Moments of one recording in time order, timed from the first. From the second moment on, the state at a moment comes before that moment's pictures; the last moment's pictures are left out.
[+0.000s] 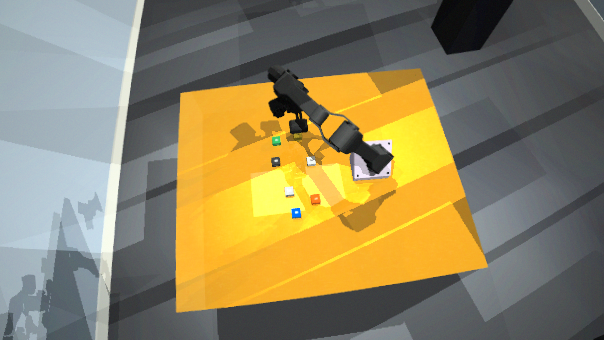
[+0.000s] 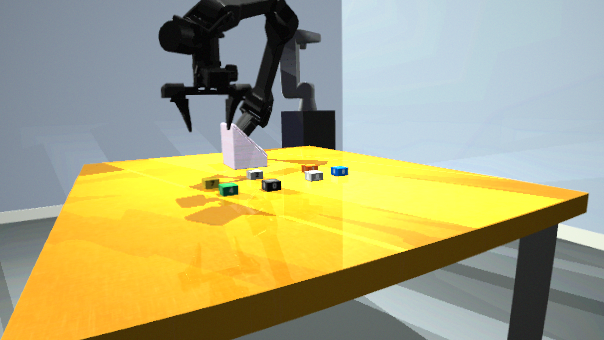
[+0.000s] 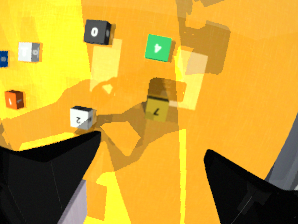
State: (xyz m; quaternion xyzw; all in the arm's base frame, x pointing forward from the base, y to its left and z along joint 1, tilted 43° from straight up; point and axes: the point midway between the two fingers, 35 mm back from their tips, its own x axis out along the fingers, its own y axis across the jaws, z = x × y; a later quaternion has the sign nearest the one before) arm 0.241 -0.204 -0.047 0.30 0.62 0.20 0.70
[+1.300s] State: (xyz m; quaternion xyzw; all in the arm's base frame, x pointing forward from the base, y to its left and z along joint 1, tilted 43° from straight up) arm 0.214 -0.118 0.022 0.30 0.62 0.21 0.69
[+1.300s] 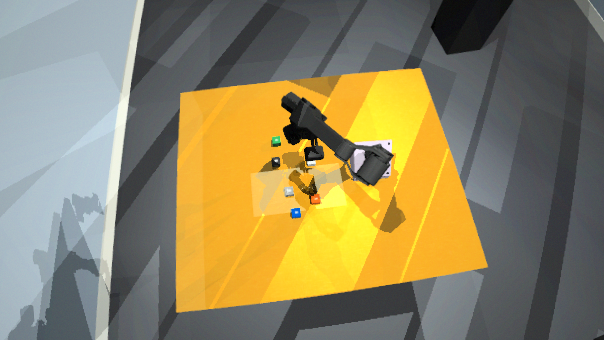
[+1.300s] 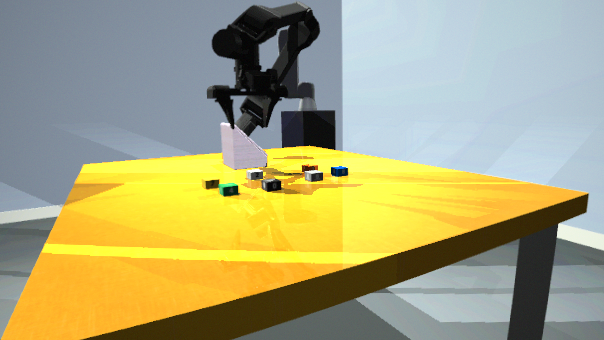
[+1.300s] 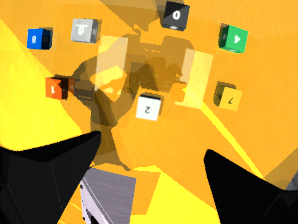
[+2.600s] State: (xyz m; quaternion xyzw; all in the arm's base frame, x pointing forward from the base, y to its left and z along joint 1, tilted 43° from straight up) arm 0.246 0.003 0.144 0.31 0.62 0.20 0.69
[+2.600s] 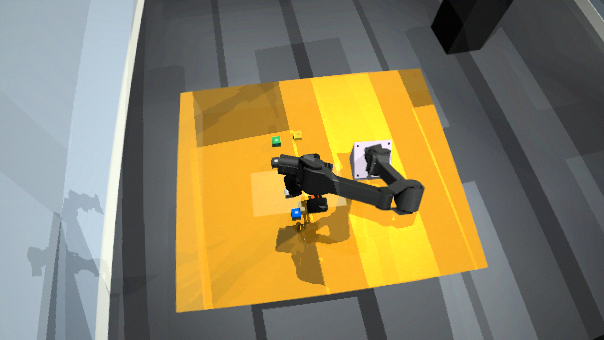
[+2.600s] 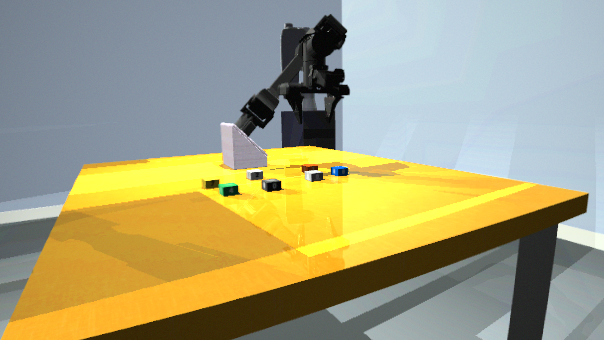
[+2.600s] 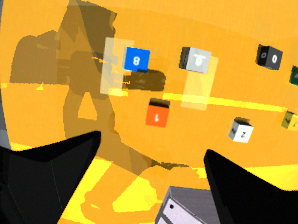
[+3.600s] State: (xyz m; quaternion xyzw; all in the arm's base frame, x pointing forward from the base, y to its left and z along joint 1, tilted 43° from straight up) arm 0.318 0.010 0.164 0.30 0.61 0.22 0.70
